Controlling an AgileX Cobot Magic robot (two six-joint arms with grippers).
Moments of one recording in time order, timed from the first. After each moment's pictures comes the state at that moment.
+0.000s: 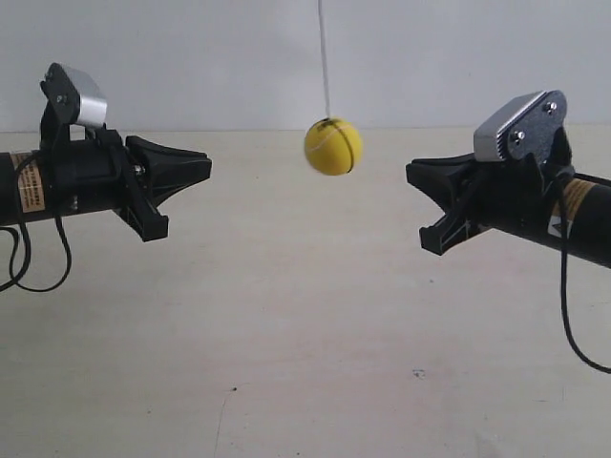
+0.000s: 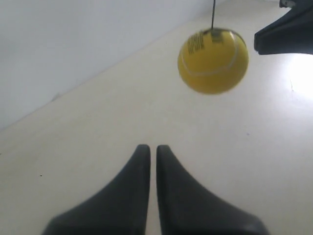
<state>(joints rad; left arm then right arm) -0.08 1.77 -0.78 1.14 -0.94 -0.56 0.15 1.74 -0.61 -0.76 -0.97 0.26</state>
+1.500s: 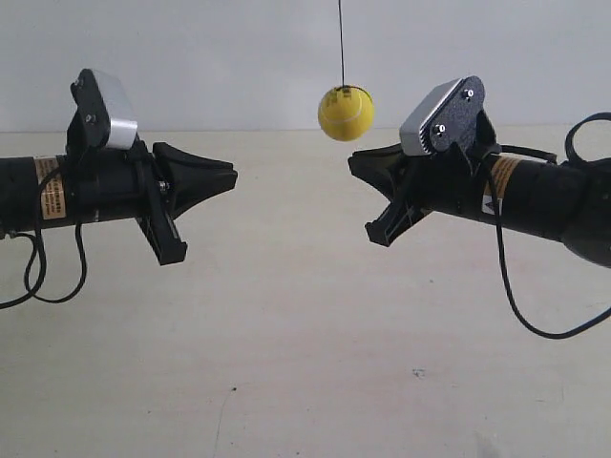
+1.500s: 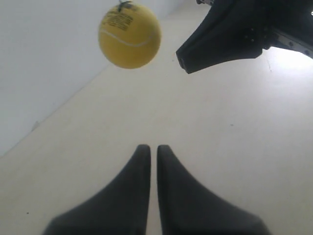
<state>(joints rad) -0.15 1.78 -0.78 1.15 -0.95 -0.40 0.28 1.82 -0.78 -0.80 -0.88 0.24</state>
